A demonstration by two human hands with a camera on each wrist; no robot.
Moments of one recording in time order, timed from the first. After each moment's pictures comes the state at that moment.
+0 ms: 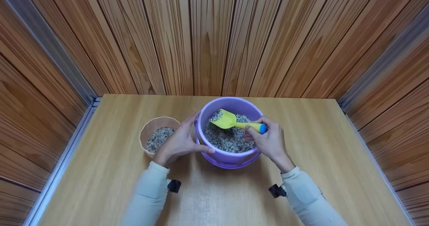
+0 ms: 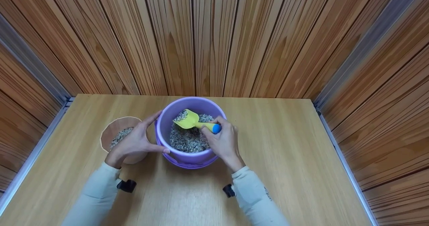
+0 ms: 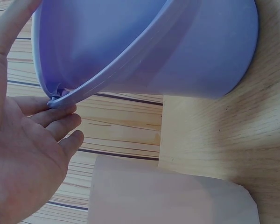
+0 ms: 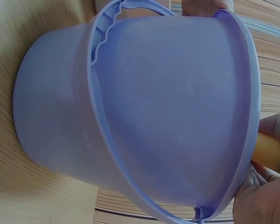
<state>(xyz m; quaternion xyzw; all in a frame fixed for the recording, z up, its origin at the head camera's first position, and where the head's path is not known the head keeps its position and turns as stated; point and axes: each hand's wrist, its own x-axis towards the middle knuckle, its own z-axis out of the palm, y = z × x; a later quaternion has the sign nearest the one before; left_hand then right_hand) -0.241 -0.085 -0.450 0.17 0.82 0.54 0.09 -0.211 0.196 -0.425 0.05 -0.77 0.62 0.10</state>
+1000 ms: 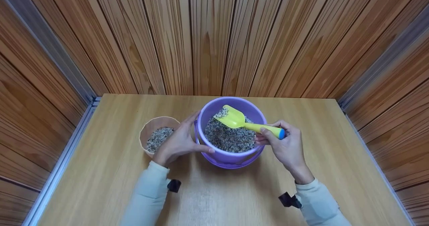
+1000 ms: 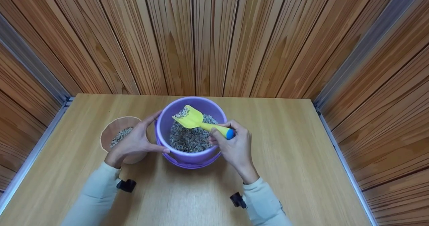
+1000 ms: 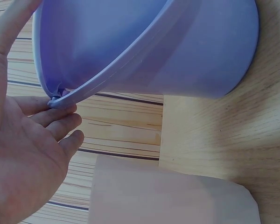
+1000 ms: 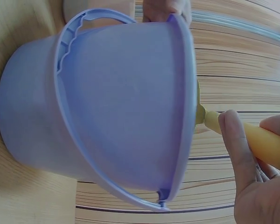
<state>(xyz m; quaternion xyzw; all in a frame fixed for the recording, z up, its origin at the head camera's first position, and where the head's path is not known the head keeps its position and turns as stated) -0.240 -0.084 -0.449 0.15 0.80 0.57 0.10 -0.179 0.216 -0.402 0.07 -0.71 0.70 0.12</state>
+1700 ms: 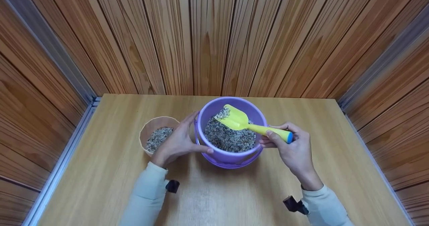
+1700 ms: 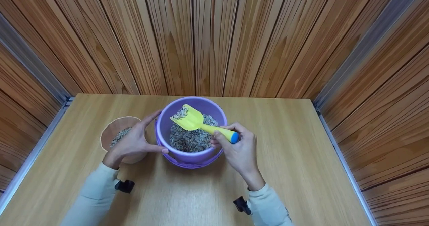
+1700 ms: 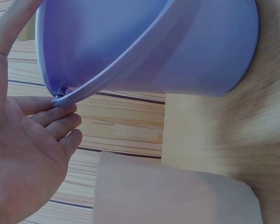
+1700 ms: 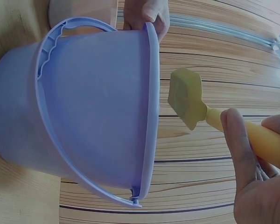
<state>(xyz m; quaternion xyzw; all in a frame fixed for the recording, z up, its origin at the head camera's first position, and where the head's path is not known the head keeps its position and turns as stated) -0.236 -0.090 -0.445 0.16 0.83 0.53 0.10 -0.159 0.223 -0.385 0.06 -0.72 0.68 0.13</state>
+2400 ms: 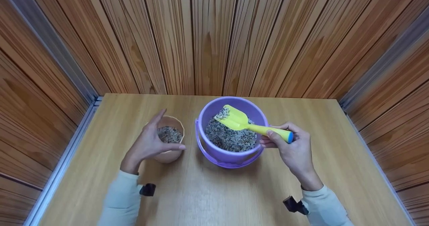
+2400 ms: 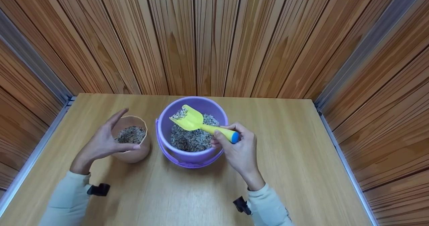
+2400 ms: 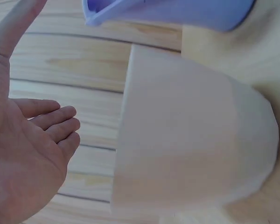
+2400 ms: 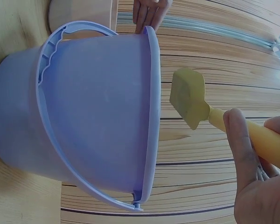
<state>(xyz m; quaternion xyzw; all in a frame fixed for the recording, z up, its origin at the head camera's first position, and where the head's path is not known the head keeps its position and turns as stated) -0.225 -0.165 -0.441 0.14 0.88 0.46 0.00 -0.159 0.221 -0.387 0.08 -0.71 0.69 0.13</state>
